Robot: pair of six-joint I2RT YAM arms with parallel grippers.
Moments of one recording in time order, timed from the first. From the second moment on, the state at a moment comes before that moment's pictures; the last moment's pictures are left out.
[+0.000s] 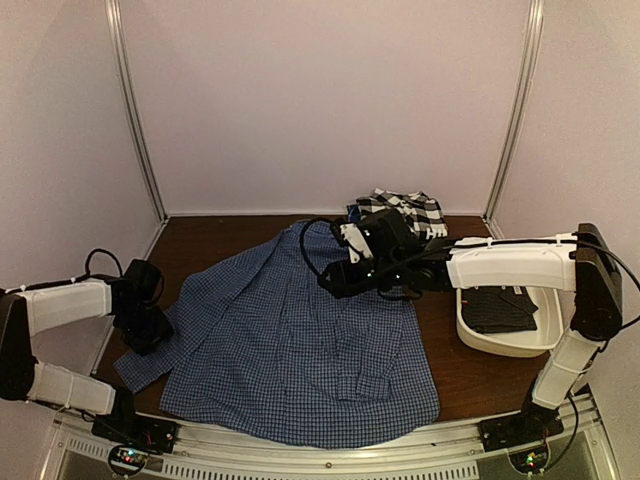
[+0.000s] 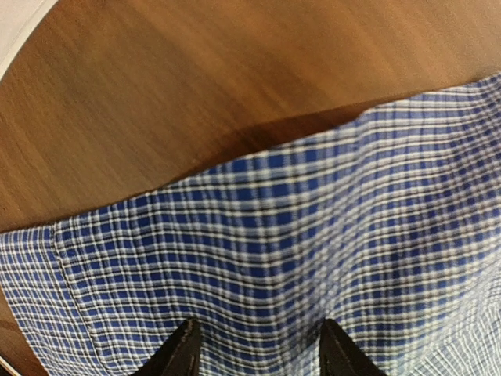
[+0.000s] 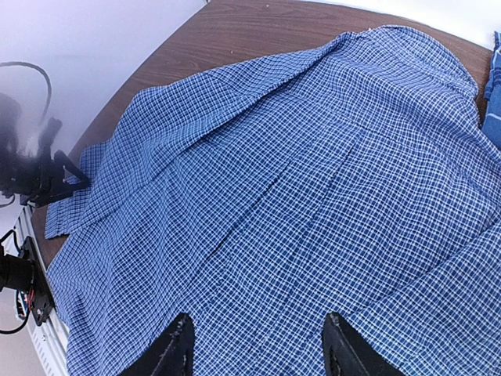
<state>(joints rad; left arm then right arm) -0.16 1.23 0.58 -0.66 -0.14 -0.95 0.89 1.70 1.22 -0.14 -0.04 0.41</state>
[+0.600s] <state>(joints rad) -0.16 1.21 0.59 -0.67 -0.08 -0.88 0.89 1.78 1.23 -0.10 -0.09 0.43</state>
